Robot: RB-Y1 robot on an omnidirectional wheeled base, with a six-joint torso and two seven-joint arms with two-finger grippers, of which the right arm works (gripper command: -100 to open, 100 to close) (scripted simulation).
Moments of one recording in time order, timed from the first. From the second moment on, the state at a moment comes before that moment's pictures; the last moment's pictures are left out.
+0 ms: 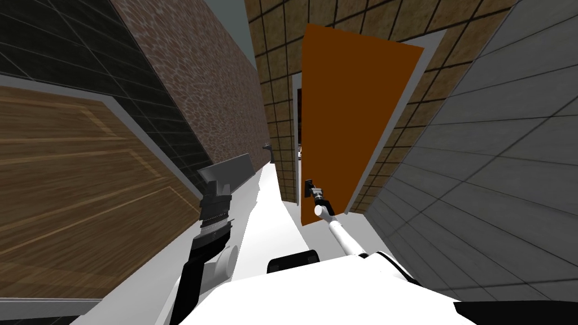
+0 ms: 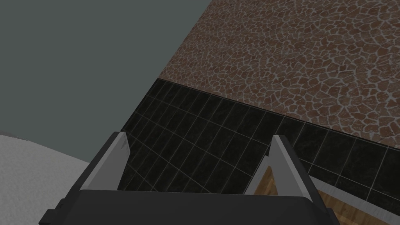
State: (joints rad) arm -0.23 -0.15 0.06 -1.02 -0.88 -0.41 -0.88
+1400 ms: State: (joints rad) arm -0.17 -0.14 0.22 -1.11 -0.84 -0.42 -0.94
